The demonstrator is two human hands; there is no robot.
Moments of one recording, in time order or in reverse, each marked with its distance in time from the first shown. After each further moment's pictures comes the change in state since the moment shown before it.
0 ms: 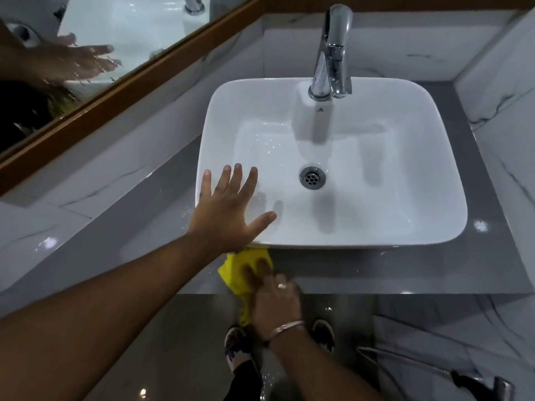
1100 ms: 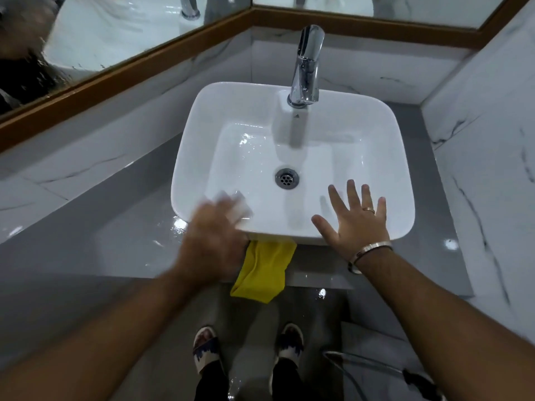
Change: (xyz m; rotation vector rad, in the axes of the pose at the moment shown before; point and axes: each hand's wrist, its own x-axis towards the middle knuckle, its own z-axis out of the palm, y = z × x) left_hand -0.062 0.058 0.016 -0.269 0.526 0.262; right_hand 0.011 0.194 -0.141 -0.180 0.131 0.256
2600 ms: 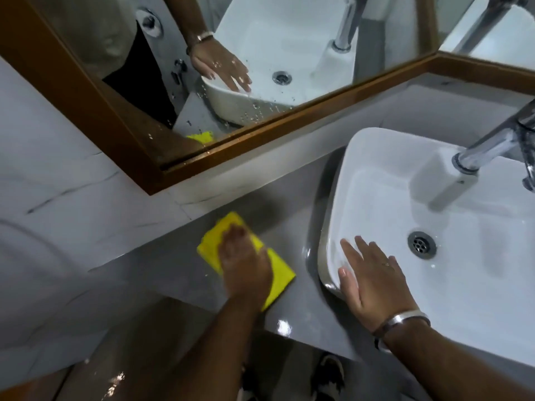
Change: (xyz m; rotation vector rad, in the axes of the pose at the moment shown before) left_hand -0.093 -0.206 0.015 0.259 -0.188 -1.023; right_hand 0.042 -0.249 -0.026 0.215 -0.107 -0.236
